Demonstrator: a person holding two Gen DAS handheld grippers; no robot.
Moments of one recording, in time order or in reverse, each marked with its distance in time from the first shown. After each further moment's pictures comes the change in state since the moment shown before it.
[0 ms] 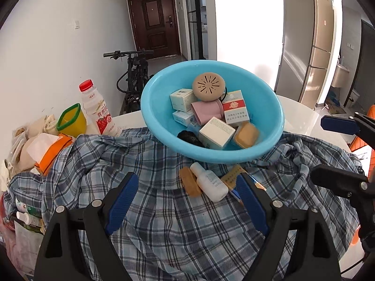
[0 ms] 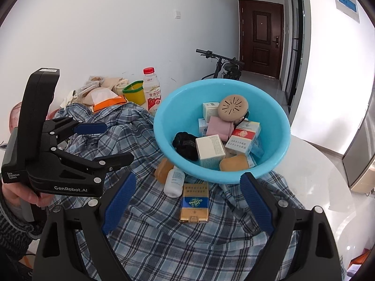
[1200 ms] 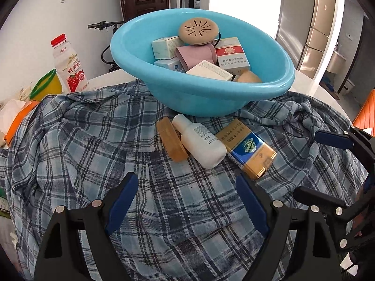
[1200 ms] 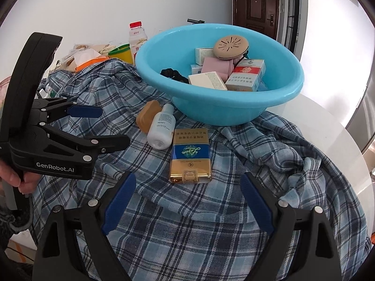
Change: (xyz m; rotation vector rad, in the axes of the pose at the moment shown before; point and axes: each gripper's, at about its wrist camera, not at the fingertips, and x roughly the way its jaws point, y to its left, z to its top) left arm 0.087 -0.010 -0.049 -0.001 0.157 -0.077; right arm 0.069 -0.006 -0.078 0.025 0.145 -0.047
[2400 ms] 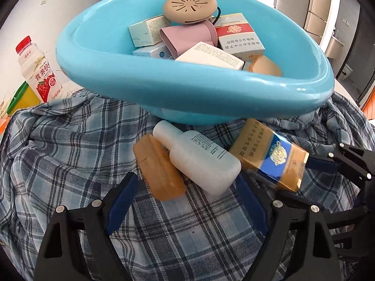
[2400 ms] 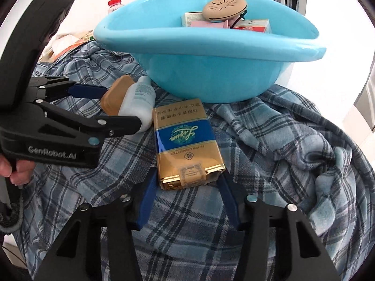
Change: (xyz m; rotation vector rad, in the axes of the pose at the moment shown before) left arm 0.072 -0.005 0.037 0.067 0.067 -0.014; right arm 0.066 -0.024 -0.007 0.048 0.094 -0.004
